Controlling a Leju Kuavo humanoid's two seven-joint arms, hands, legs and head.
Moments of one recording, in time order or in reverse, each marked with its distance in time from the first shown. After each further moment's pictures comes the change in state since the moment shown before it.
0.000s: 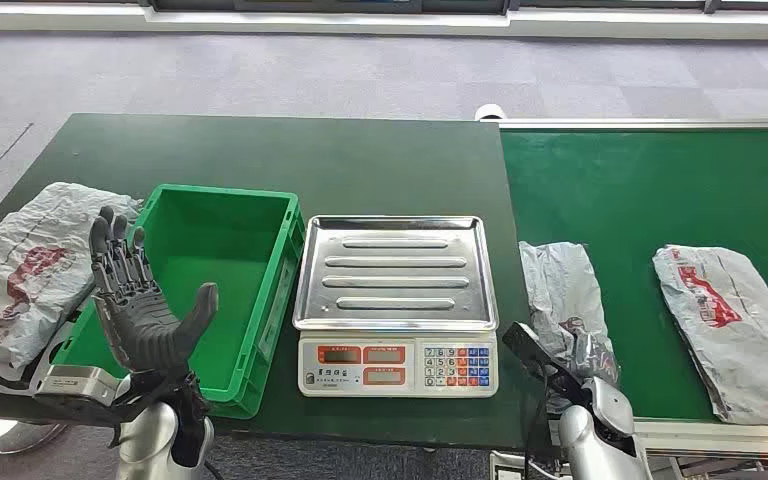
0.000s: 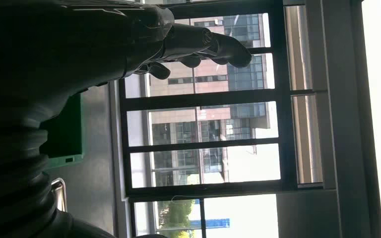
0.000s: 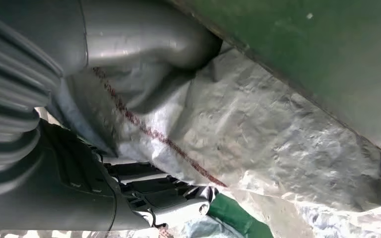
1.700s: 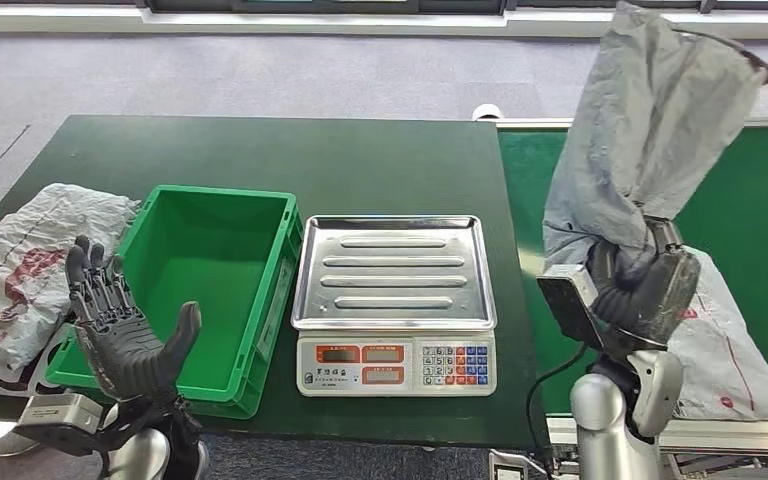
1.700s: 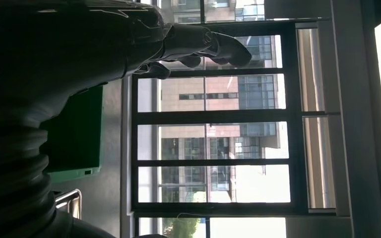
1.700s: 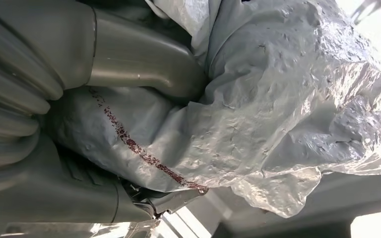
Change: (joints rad) left arm 0.087 0.000 -0.001 -0.065 0.036 0.073 0.000; right arm 0.047 0.090 0.120 -0.587 -0.245 -0.543 -0.435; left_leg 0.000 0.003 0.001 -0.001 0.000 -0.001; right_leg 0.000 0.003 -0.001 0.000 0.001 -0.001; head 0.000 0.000
